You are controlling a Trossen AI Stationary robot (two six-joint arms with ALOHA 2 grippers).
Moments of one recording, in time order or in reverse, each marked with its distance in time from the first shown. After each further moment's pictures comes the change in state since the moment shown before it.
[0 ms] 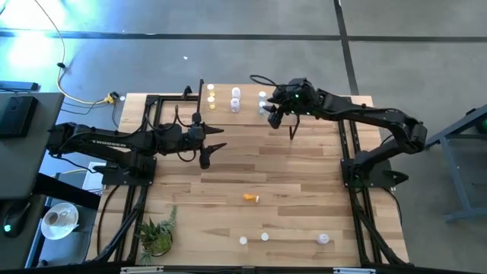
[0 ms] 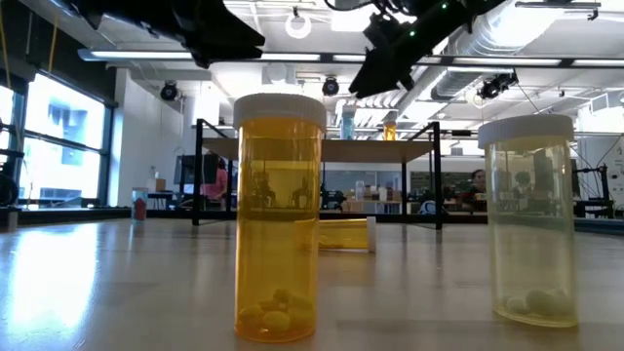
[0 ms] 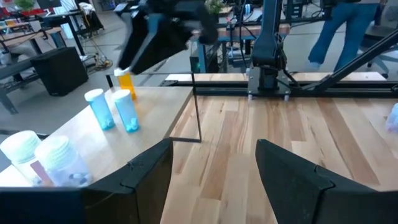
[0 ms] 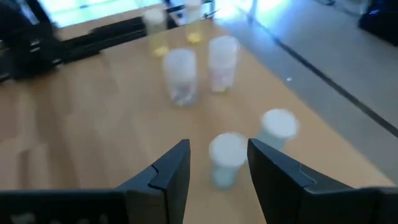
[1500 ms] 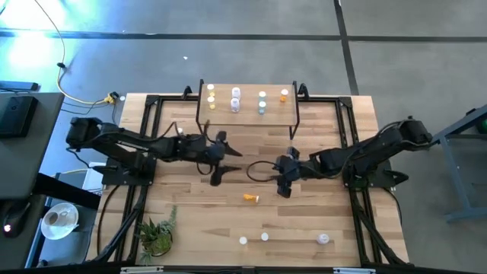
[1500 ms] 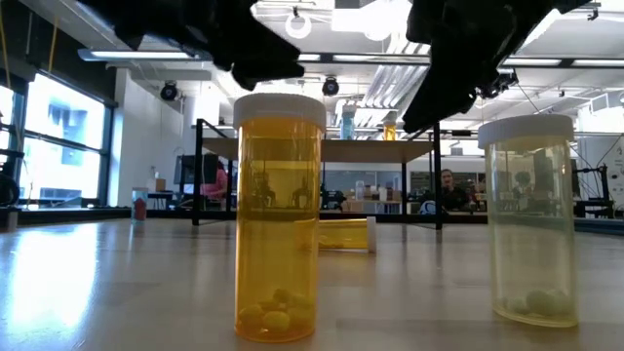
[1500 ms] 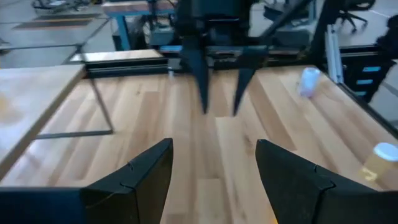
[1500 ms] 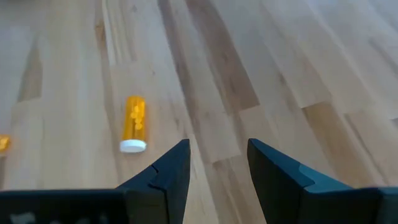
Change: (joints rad) left arm -0.069 0.313 0.078 0.122 0.251 -0.019; right arm 0.677 -0.036 -0.316 -0.021 0.260 0.395
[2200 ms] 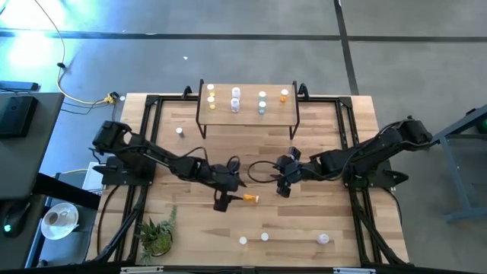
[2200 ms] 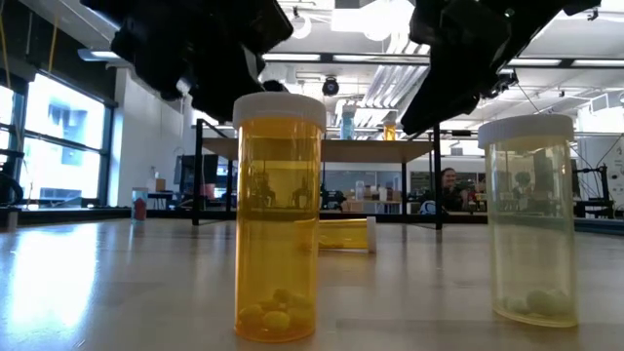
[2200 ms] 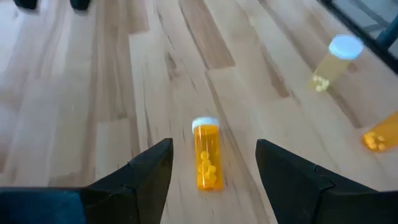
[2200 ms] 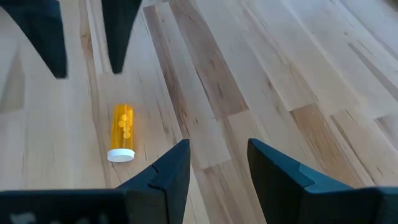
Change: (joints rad) left arm -0.192 0.325 0.140 -0.136 -0.011 -0.008; right arm 0.024 0.000 -0.025 0.035 0.079 0.027
